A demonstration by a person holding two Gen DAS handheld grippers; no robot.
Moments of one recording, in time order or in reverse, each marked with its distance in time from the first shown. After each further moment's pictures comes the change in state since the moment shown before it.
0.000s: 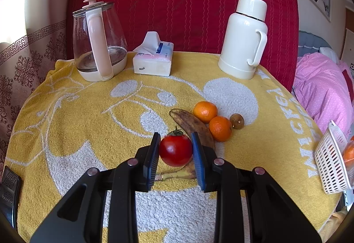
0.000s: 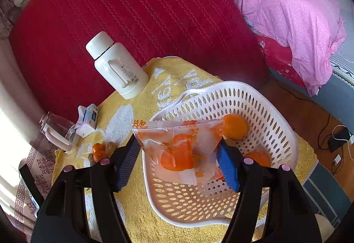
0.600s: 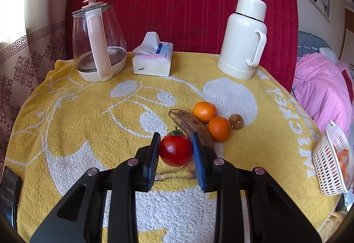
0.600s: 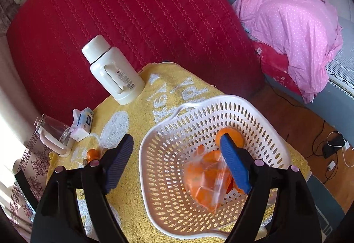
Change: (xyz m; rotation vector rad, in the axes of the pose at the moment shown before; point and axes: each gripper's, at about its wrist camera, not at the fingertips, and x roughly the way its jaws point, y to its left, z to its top) left arm 0.000 -0.001 0.000 0.000 0.000 -0.002; right arm -0.001 0.002 0.013 -0.021 -0.033 -0.025
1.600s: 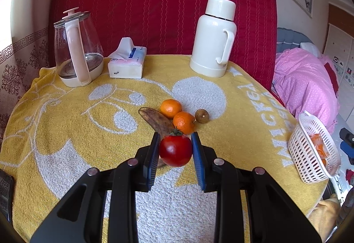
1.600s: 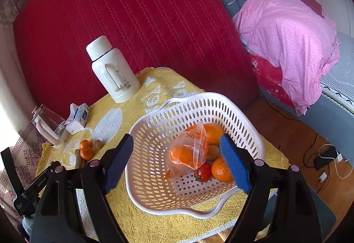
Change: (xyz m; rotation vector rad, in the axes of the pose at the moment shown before) left arm -0.029 -0.030 -0.008 0.060 -0.011 -0.128; right arm -0.029 -0.017 -0.026 -0.088 -0.068 -0.040
